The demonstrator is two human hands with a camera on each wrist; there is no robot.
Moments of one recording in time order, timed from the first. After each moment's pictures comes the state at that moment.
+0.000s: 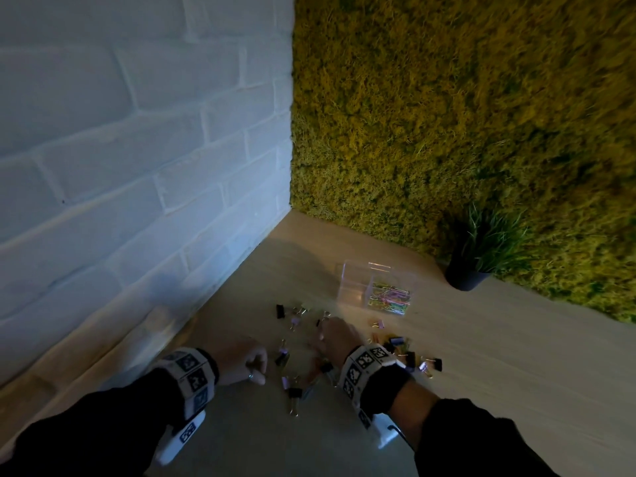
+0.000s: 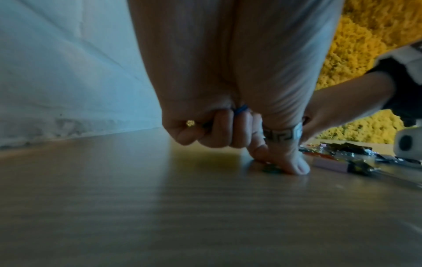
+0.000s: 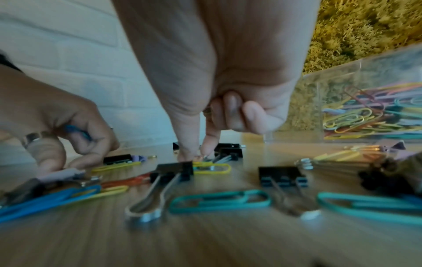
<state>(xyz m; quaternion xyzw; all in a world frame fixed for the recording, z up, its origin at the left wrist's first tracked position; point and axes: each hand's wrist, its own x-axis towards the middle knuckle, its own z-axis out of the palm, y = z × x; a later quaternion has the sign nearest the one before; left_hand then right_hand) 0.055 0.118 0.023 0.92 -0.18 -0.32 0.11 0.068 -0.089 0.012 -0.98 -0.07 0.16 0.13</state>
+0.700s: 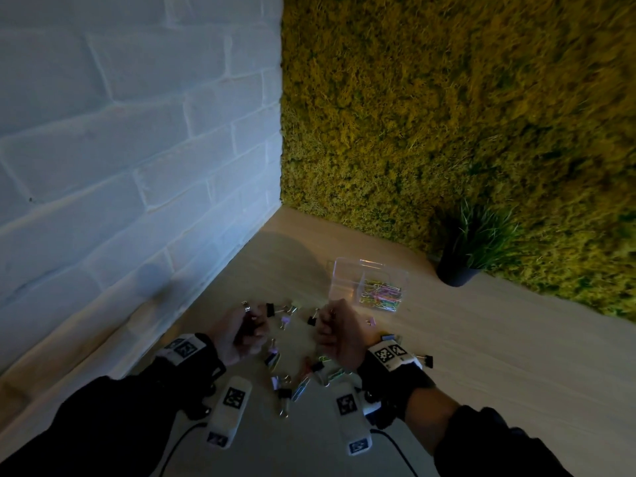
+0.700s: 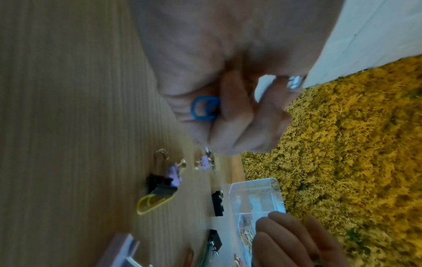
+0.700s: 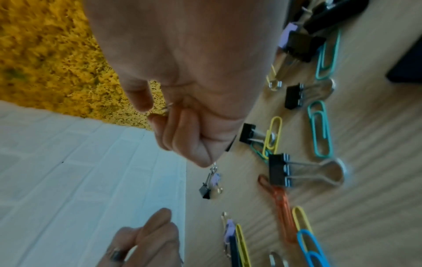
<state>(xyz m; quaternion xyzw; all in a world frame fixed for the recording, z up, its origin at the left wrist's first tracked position) 0.078 0.090 0.023 0.52 0.18 -0.31 0.78 0.067 -0.110 0.021 -0.51 0.13 0.27 0.81</state>
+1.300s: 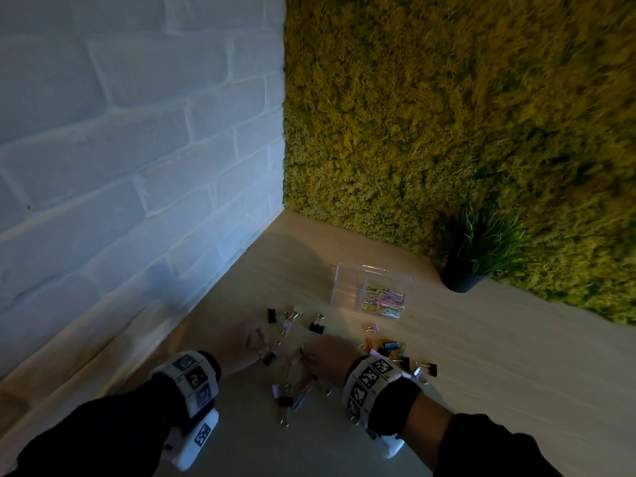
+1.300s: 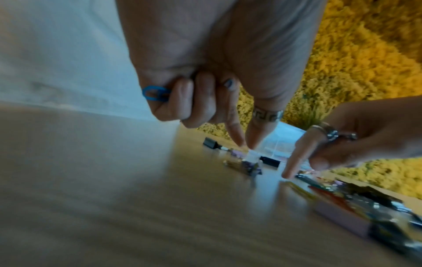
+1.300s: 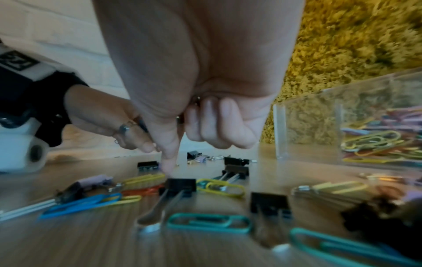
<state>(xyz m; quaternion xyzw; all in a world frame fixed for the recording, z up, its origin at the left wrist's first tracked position) 0.074 0.097 0.004 0.93 -0.08 -0.15 0.33 0.058 -0.097 0.017 -0.95 -0.21 0.21 0.09</state>
